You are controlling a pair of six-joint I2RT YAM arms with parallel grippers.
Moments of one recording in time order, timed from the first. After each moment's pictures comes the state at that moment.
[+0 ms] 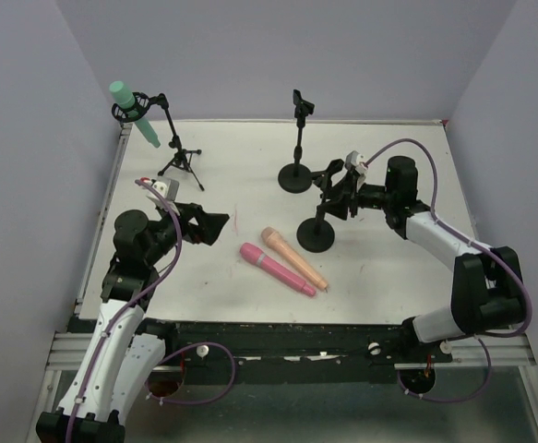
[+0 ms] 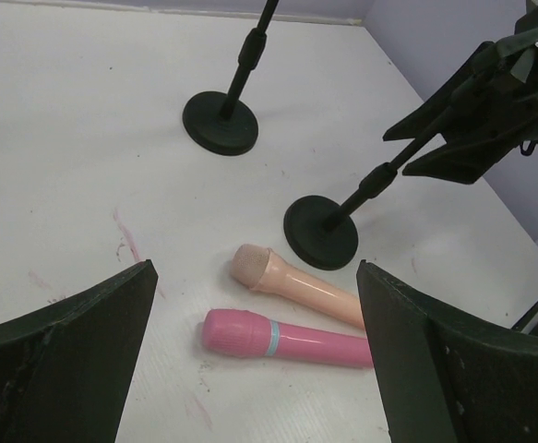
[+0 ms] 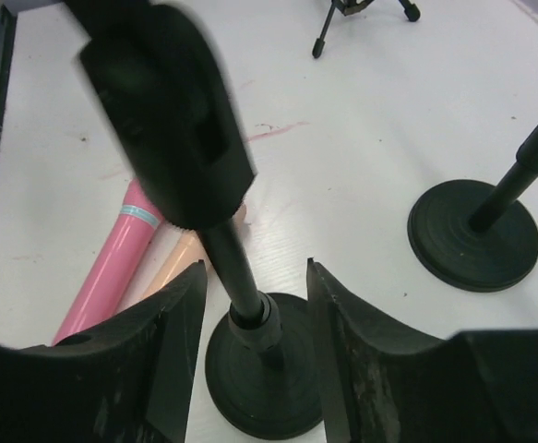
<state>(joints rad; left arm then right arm) -0.16 0.63 0.61 -0.09 0.47 -0.35 0.20 1.46 0.83 0.28 -1.07 -0.28</state>
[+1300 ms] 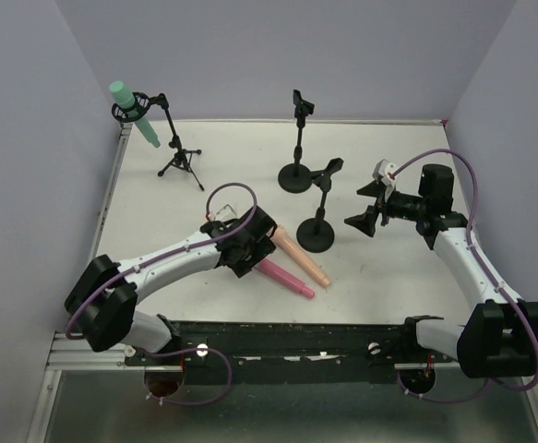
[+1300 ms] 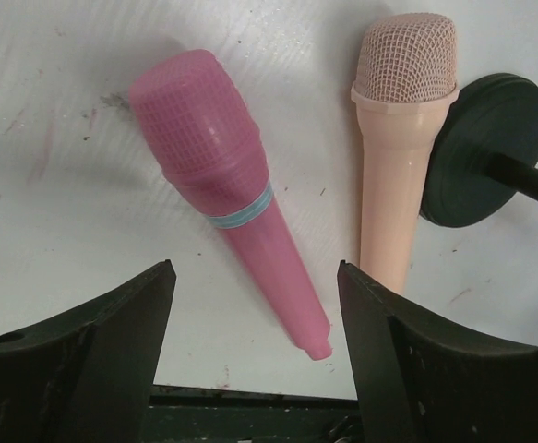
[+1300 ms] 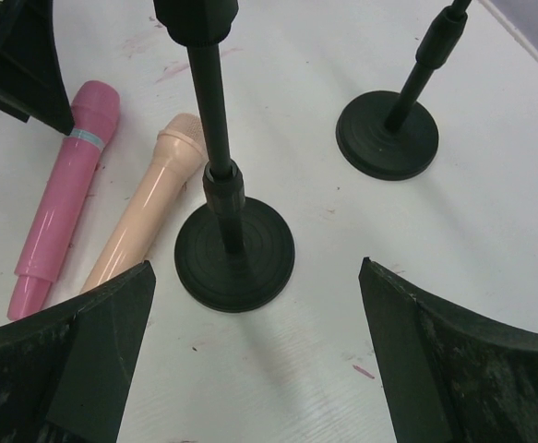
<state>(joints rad) -0.83 1.36 0.89 -0.64 -0.24 -1.45 0.02 1.19 0.81 -0.18 -1.01 -0.58</state>
